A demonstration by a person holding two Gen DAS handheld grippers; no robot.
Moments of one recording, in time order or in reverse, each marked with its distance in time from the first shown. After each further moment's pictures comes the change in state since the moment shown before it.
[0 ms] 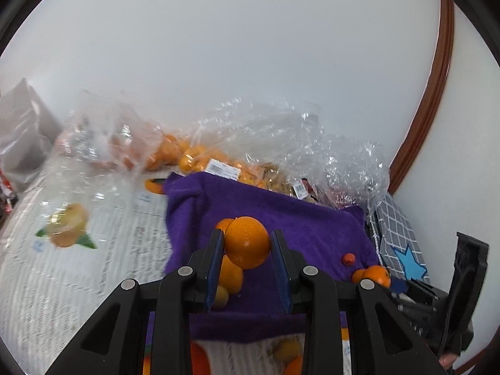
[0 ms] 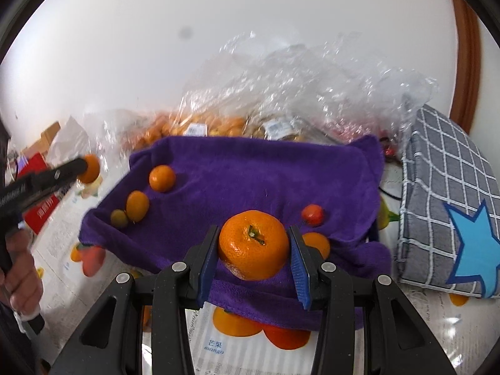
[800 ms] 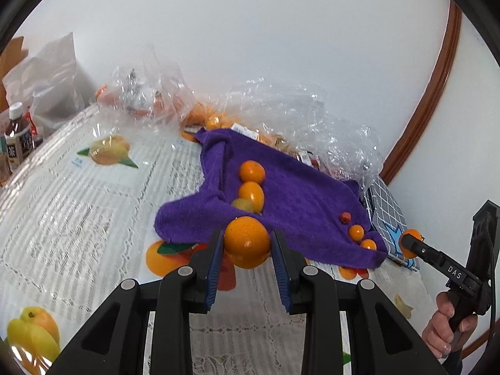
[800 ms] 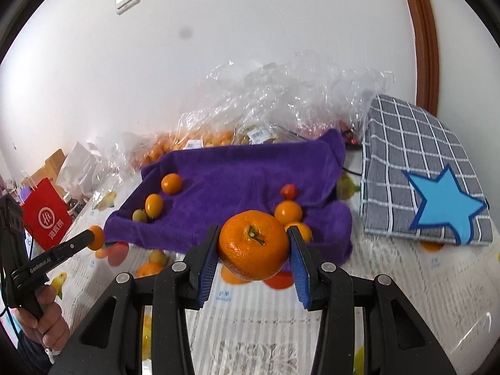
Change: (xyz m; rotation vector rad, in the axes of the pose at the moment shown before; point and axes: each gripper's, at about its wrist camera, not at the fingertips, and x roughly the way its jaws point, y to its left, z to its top) left arm -0.068 0.034 -0.072 -0.092 0.007 -0.012; right arm -0.076 -0.011 -0.029 0.119 -0.086 -0.013
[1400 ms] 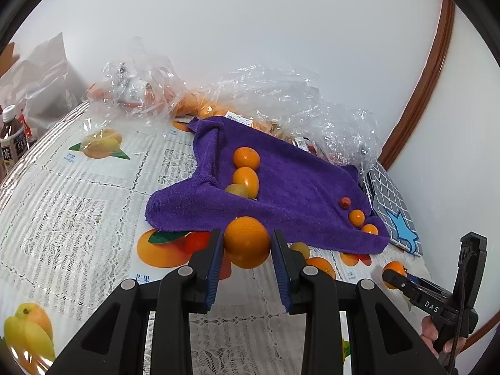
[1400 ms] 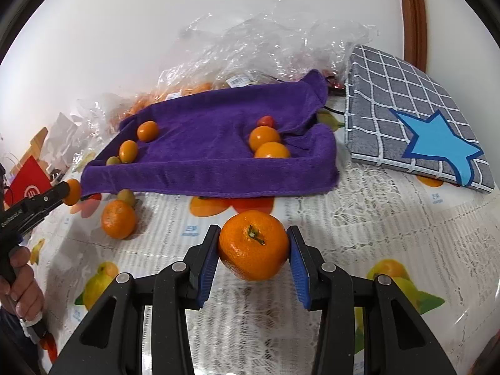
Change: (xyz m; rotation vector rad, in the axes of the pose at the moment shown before) left arm 0.007 -0.006 -0.009 0.038 0.048 -0.005; right arm 0.015 -0.016 -0.059 0.027 0.134 -0.049
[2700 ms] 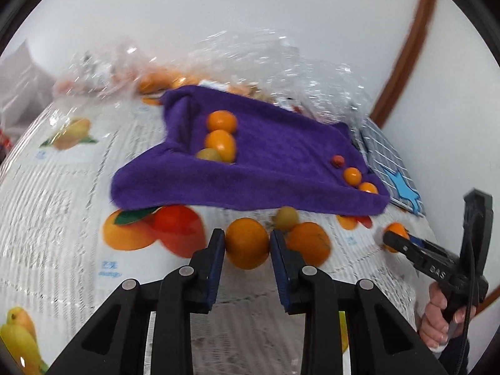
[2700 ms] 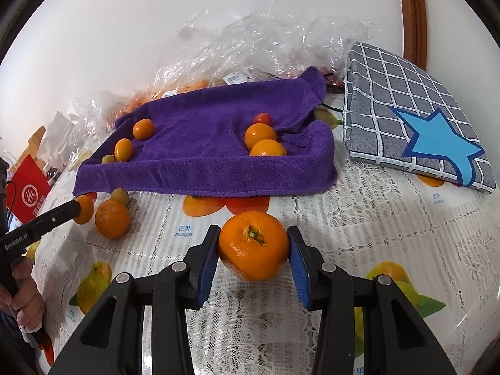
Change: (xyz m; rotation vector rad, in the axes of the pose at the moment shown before) left arm 0.027 -0.017 -0.010 0.099 0.158 -0.006; right arm 0.007 -0.006 0.000 0.001 0.007 -0.016
